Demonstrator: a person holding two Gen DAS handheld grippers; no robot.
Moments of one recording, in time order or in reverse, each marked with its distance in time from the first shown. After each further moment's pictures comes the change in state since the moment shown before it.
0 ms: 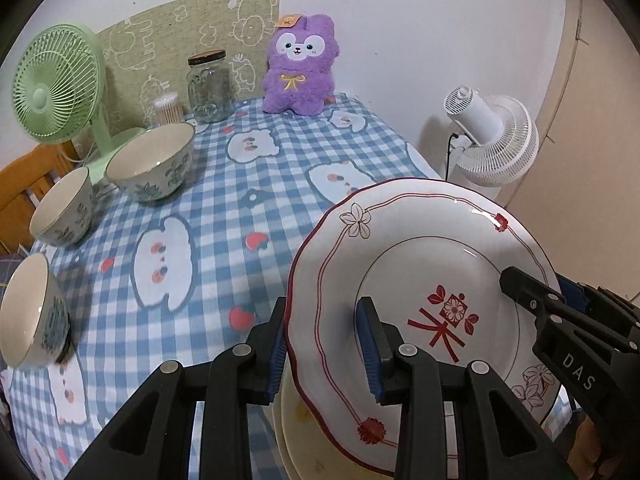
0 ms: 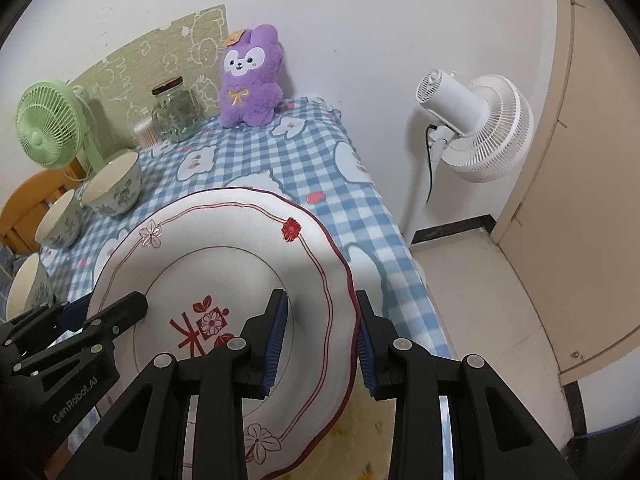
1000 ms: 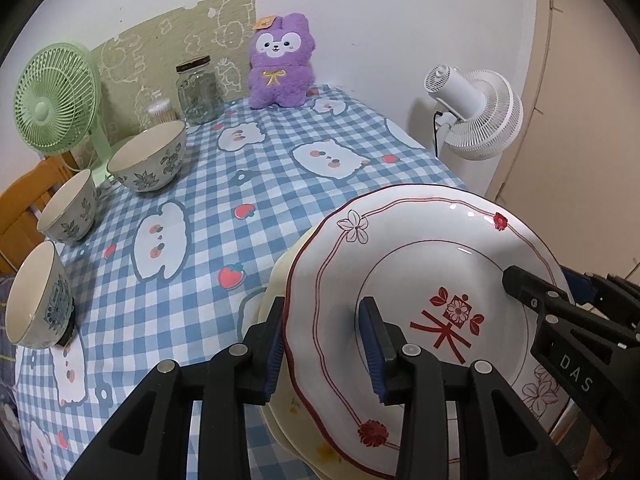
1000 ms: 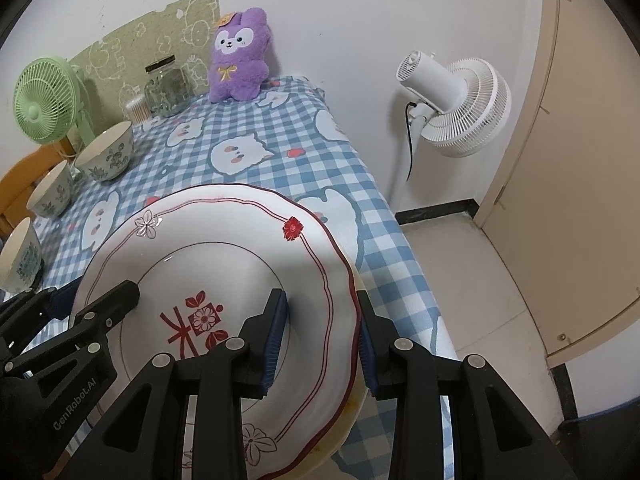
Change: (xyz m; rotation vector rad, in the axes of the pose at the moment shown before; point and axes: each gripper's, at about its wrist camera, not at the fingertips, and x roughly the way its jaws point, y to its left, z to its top) left arm -0.009 -0.021 -0.038 0.096 -0.013 0.033; right arm -0.010 -0.003 -0.043 -0.007 0.034 -0.064
